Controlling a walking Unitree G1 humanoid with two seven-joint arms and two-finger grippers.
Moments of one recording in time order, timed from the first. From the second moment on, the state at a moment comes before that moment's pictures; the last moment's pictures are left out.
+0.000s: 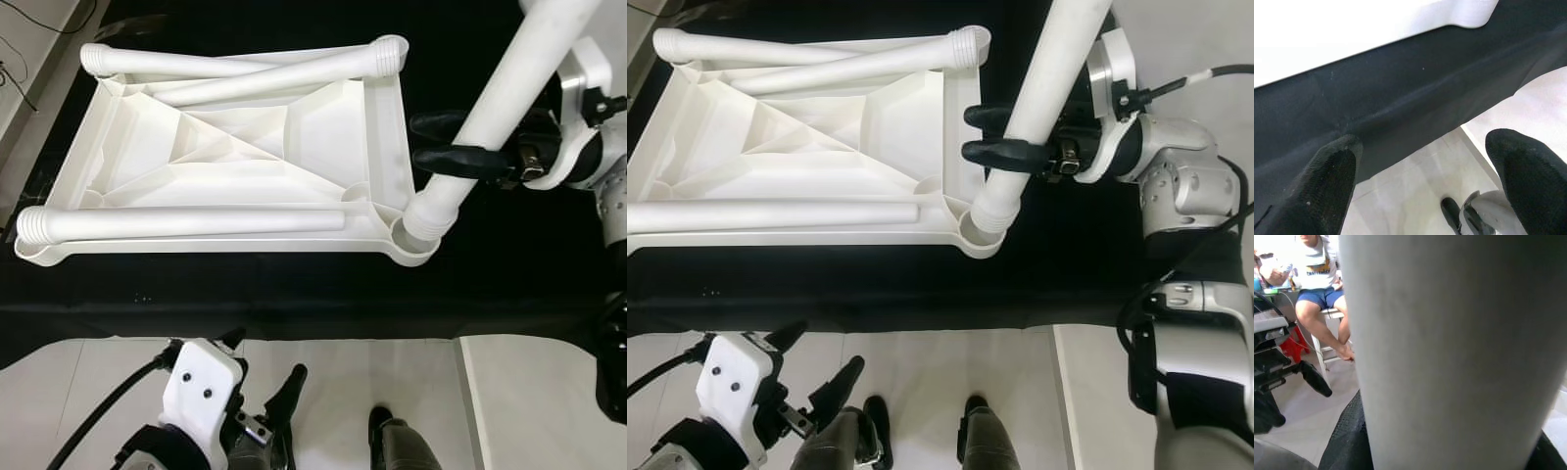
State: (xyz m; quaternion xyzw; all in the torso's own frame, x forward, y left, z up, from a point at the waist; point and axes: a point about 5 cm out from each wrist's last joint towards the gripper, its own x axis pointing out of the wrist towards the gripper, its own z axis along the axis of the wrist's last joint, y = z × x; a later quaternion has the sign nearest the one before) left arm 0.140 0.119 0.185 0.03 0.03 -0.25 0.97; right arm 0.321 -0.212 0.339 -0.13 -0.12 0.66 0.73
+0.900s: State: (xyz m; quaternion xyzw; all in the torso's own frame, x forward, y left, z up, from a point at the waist) left arm 0.146 0.116 0.184 0.02 0.00 -0.26 0.96; right arm 0.333 -0.160 0.332 -0.19 -0.10 0.68 0.70
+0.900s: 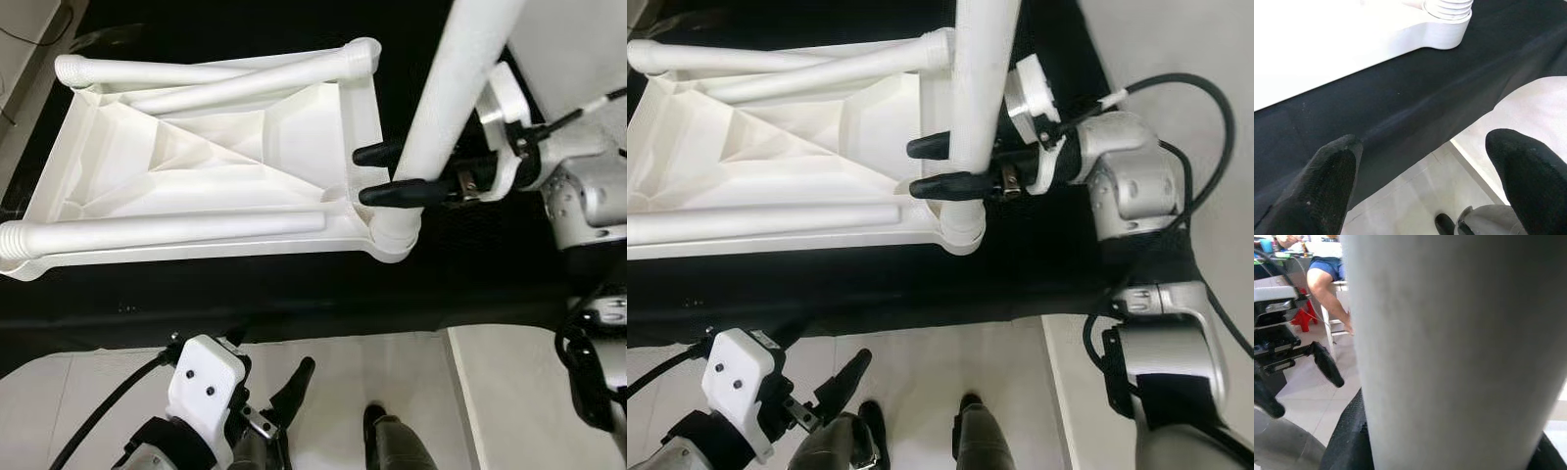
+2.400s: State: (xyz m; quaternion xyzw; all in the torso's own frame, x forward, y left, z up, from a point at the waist) left arm 0.157 0.119 0.178 0.02 -0.01 -0.26 0.97; right arm 0.279 -0.131 0.276 -0.05 -0.16 0.12 0.98
